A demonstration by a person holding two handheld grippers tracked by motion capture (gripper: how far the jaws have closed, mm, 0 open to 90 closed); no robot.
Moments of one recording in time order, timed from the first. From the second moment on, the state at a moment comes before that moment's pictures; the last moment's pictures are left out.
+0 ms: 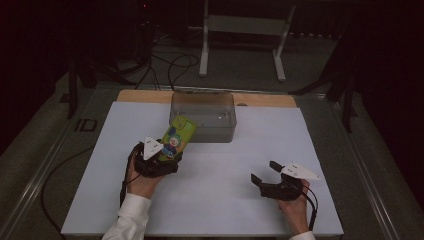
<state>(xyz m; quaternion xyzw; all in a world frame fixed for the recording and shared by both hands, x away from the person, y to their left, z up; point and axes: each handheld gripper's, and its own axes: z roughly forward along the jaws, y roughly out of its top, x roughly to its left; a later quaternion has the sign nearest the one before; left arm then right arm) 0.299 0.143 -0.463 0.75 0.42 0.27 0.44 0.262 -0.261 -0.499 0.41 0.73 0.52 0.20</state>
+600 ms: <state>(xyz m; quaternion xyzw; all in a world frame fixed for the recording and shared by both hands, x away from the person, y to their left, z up) 0.295 0.140 -0.460 0.73 0.42 0.28 0.46 0.288 -0.214 -0.469 0.39 0.72 0.55 0.16</state>
